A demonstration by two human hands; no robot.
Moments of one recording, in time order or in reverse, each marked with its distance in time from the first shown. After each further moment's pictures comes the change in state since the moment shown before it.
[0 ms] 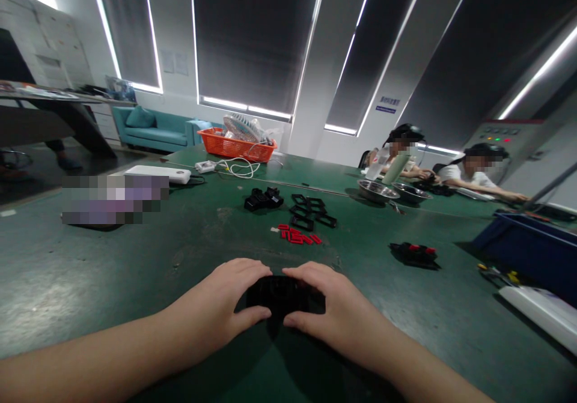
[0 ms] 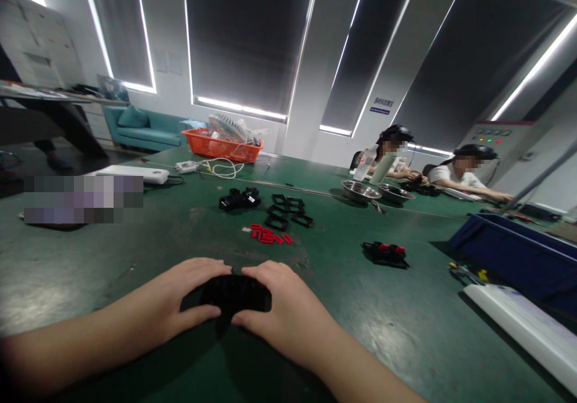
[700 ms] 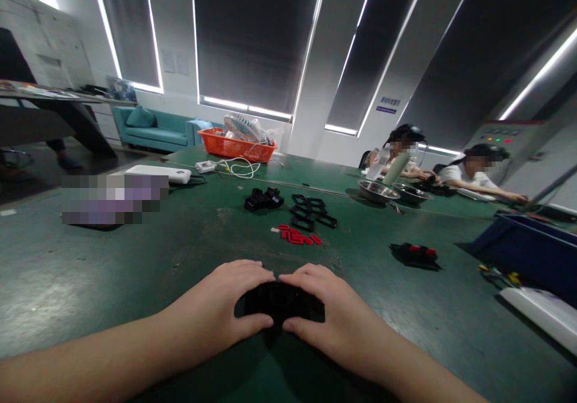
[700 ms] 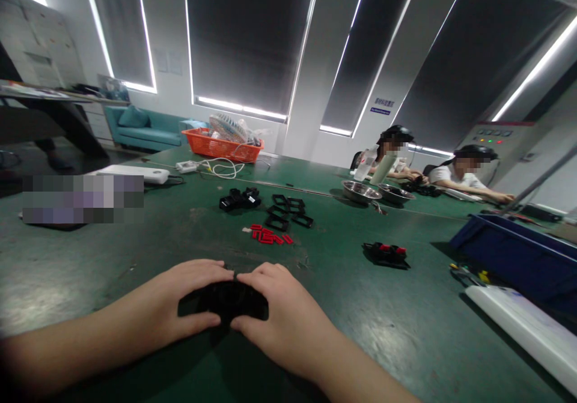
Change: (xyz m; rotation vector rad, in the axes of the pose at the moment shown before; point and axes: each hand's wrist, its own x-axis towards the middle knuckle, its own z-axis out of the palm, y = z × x) left_hand -0.001 0.001 -0.001 0.001 -0.001 0.055; right_hand -0.005 -0.001 0.003 0.017 -0.016 -0.058
